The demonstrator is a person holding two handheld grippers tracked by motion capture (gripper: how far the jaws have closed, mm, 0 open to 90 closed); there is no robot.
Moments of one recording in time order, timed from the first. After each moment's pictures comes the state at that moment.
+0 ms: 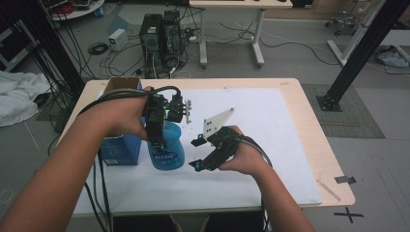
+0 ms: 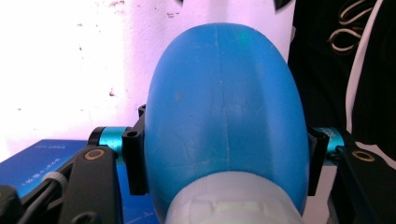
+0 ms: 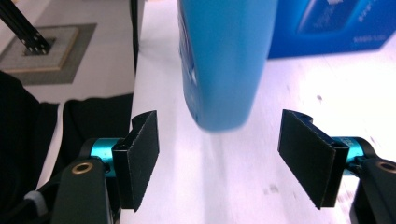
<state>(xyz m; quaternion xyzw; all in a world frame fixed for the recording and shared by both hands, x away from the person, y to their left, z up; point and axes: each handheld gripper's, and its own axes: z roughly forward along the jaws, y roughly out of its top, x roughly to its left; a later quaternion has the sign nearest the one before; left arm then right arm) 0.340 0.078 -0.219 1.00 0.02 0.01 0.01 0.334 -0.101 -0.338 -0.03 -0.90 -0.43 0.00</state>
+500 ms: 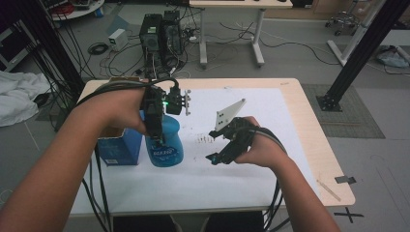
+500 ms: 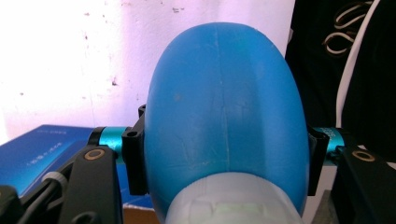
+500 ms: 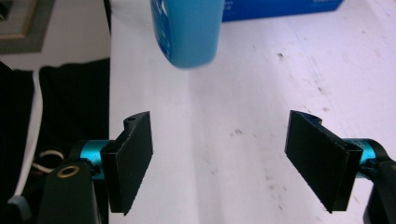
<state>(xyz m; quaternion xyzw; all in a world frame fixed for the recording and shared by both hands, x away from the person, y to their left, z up) 0.346 0.081 -0.202 1.00 0.06 0.00 0.01 0.339 -0.132 -0.305 -0.06 -0.93 -0.35 -0.04</state>
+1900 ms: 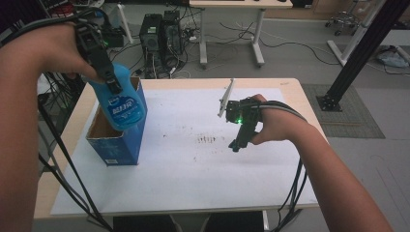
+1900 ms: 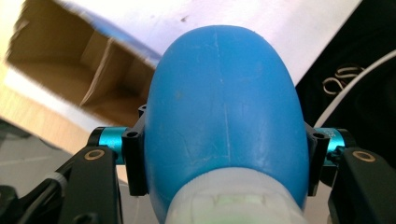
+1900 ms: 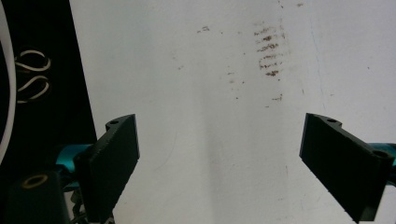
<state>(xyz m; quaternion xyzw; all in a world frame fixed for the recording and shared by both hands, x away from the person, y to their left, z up) 0.400 0.203 -0.104 0.94 0.33 0.01 0.04 0.373 -0.135 -0.270 -0.07 -0.99 -0.14 -0.02</state>
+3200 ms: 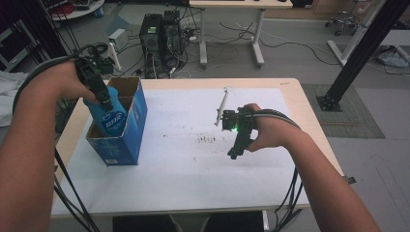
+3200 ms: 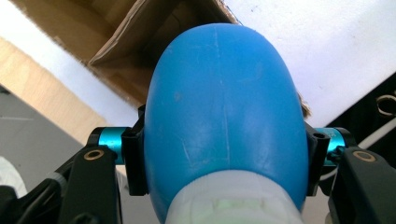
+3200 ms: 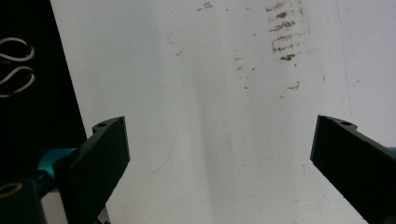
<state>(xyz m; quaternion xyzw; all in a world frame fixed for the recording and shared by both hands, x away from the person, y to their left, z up) 0.432 0.245 -0.209 0.92 0.40 0.01 0.02 0.374 -0.129 -0.303 -0.08 -0.99 -0.11 -0.02</state>
